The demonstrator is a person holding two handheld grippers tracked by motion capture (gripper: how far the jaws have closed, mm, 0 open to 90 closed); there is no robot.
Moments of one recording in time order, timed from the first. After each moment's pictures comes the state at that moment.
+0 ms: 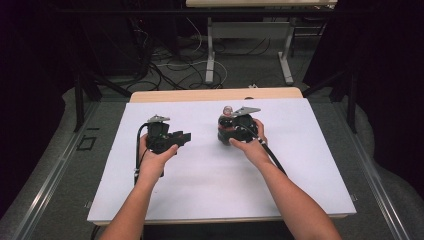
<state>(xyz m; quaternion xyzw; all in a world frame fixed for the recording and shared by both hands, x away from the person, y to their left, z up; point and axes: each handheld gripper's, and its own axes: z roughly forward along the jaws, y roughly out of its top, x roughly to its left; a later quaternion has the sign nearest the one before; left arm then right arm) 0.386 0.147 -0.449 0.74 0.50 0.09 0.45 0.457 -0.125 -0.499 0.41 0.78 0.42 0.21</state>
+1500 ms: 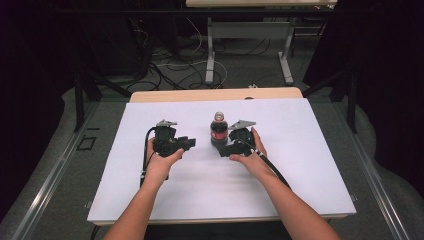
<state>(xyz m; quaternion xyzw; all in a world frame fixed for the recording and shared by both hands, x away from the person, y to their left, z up) 0.392 0.132 -0.473 0.75 0.50 0.07 0.43 0.430 -0.121 -0.528 0.41 0.80 0.39 0.20</state>
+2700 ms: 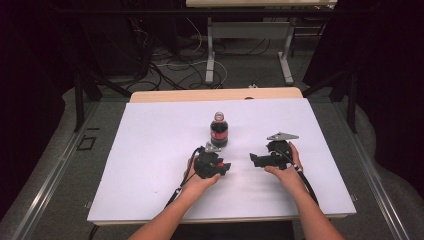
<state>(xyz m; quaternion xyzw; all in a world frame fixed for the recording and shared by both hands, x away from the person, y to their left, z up) 0.367 0.030 -0.549 0.83 0.39 0.07 0.39 0.389 -0.224 -0.540 0.49 0.76 0.39 0.20</state>
